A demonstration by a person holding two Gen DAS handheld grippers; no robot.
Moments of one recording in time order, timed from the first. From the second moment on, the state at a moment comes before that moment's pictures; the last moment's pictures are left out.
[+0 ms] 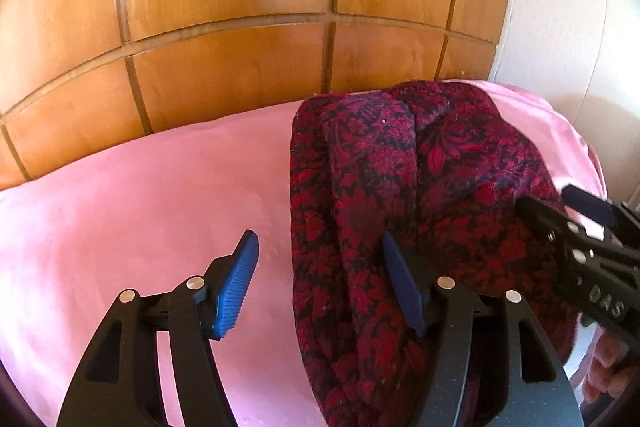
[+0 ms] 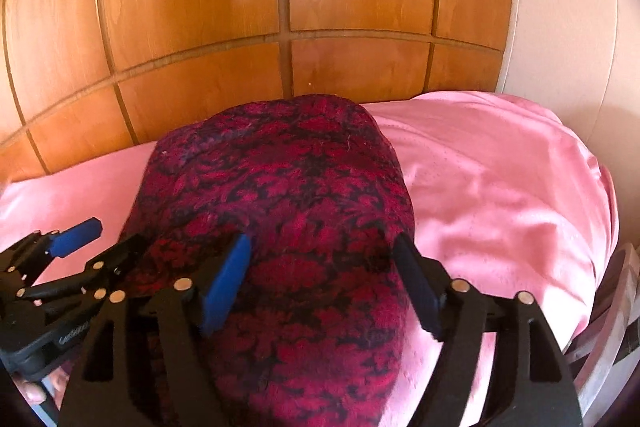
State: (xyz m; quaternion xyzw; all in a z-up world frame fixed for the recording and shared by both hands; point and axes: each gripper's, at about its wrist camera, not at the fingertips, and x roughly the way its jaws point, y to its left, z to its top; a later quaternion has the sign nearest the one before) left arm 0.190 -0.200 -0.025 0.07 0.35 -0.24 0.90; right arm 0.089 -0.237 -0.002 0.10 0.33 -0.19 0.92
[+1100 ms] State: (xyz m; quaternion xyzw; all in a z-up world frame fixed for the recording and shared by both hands) left arm 0.146 -0.130 -0.001 0.02 0.33 -0.16 0.93; right arm 0.036 -0.159 0.019 0.04 0.31 -0.22 0.92
